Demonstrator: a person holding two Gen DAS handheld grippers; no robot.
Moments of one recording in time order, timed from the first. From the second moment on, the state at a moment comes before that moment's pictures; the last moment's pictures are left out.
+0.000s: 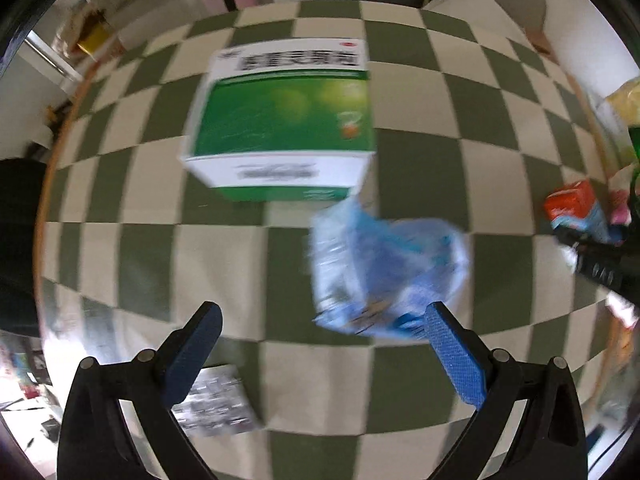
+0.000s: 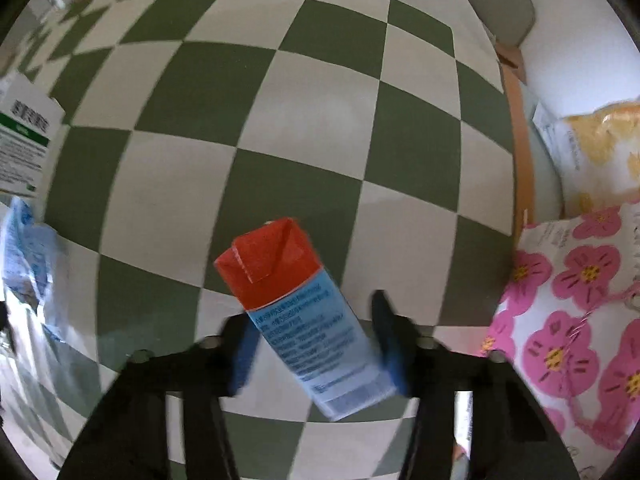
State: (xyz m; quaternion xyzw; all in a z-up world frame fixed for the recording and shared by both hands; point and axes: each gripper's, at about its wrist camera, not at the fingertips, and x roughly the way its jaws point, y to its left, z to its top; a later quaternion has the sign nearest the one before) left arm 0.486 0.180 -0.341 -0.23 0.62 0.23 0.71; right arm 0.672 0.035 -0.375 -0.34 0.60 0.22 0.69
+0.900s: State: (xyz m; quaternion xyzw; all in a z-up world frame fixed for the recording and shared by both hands) left arm 0.429 0.140 -0.263 -0.16 0.56 0.24 0.78; right arm 0.579 -0.046 -0.332 -0.10 0.62 0.22 0.75
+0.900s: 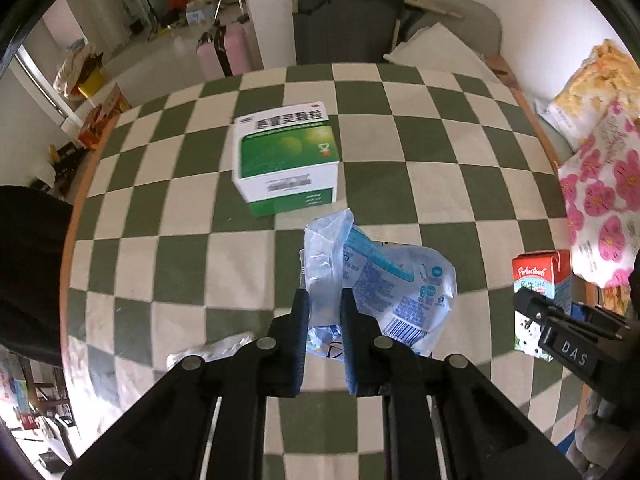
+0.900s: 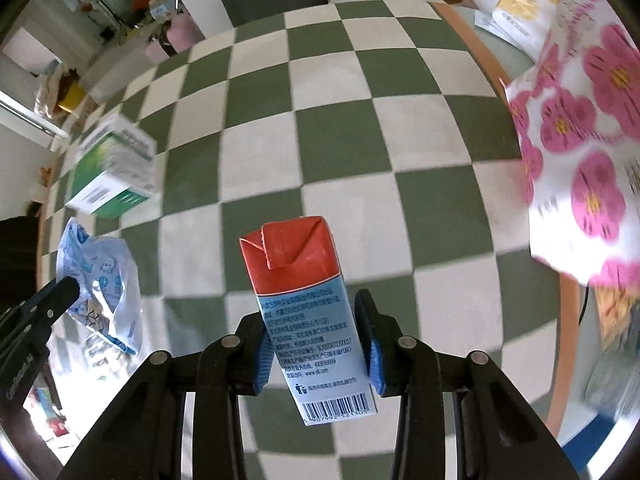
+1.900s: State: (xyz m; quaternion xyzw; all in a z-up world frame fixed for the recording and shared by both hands) left arm 0.055 0.067 -0.240 -0.17 0.56 0.19 0.79; right arm 0.110 -0.120 -0.262 -0.05 0.59 0.21 0.77
